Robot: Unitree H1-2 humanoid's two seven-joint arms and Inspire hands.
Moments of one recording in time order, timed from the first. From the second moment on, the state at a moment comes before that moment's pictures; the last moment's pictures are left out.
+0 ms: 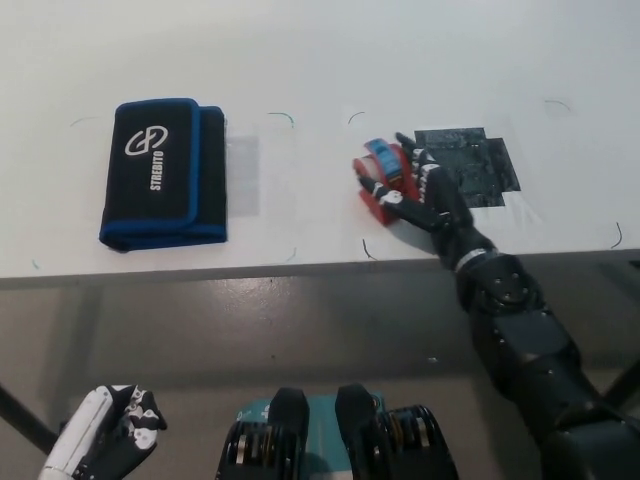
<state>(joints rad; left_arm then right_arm) 0.12 0.35 -0.03 -0.17 0.16 0.01 -0.15 -0.89 0.00 -0.05 1.20 0.02 -0.40 0.14</state>
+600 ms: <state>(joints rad) 0.11 0.36 -0.03 -0.17 0.16 0.01 -0.16 -0.91 0.10 -0.04 1.23 0.02 -0.43 0.13</state>
